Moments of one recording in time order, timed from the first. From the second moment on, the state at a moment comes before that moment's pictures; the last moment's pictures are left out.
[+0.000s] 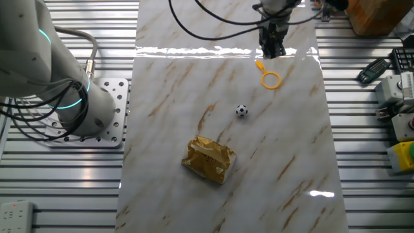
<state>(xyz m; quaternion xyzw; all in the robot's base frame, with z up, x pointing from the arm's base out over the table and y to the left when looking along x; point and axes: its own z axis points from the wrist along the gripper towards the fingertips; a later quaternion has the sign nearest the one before) 0.531 0.146 0.076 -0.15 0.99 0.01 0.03</state>
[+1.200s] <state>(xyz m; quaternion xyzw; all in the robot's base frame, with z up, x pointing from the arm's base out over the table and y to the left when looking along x) 0.533 0.149 0.037 -0.18 0.98 -0.01 0.01</state>
